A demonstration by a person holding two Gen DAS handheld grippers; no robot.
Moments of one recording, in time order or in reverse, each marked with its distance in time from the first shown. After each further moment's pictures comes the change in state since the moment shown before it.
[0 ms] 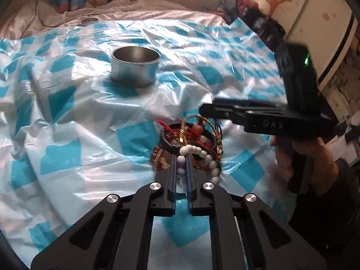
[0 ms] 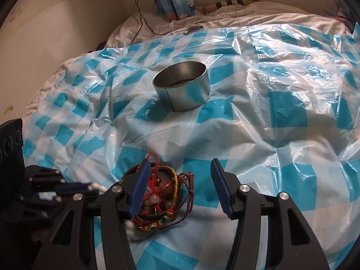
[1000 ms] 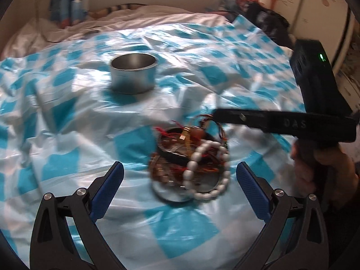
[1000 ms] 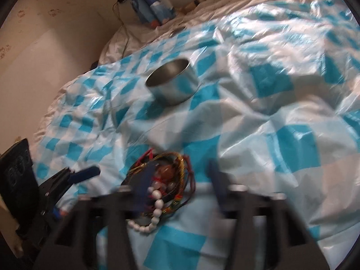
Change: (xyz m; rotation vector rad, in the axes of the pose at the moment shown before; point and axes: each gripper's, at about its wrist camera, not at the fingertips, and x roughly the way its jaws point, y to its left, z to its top) left arm 0.019 -0.034 -0.002 0.092 -0.031 0.096; right arm -0.018 -0.010 -0.023 0.161 -0.059 0.005
